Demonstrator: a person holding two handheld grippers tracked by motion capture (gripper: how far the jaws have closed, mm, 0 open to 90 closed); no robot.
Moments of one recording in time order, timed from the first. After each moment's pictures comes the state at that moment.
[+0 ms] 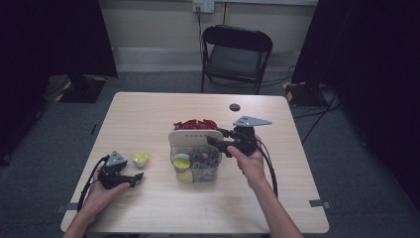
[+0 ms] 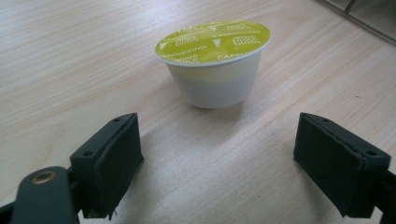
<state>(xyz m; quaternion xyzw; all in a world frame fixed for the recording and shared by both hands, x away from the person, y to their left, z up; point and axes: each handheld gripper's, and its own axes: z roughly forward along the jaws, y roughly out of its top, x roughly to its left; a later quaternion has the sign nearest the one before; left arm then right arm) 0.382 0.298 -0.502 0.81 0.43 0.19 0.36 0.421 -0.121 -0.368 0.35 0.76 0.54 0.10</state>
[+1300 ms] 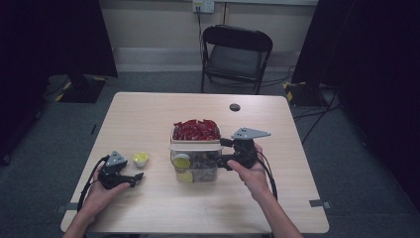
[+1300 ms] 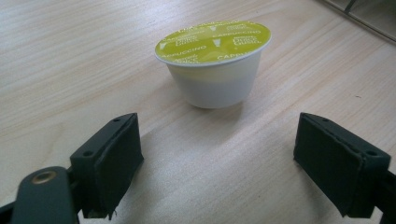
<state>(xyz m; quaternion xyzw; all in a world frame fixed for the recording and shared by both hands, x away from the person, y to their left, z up) 0.381 0.298 -0.502 0.81 0.43 0.18 0.36 0.393 -0.121 -0.380 0.34 0.78 0.52 0.11</state>
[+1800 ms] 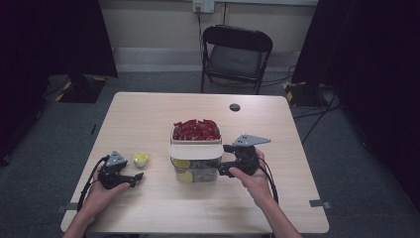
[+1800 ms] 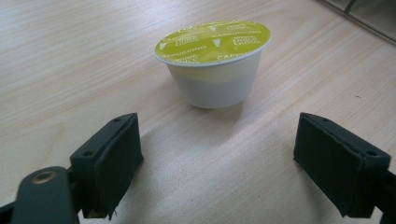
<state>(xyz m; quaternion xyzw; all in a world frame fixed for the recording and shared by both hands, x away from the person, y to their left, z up) 0.382 0.298 -0.502 0.81 0.43 0.18 0.36 0.384 -0.127 -0.395 0.34 0.79 0.50 0.11</state>
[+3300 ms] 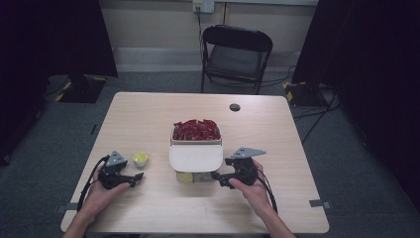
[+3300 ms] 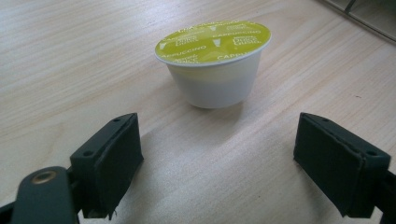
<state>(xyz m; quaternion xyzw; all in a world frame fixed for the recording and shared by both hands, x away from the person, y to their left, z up) 0.382 0.298 -0.502 0.81 0.43 0.19 0.36 0.378 -0.132 -0.445 0.37 0.80 0.46 0.09</state>
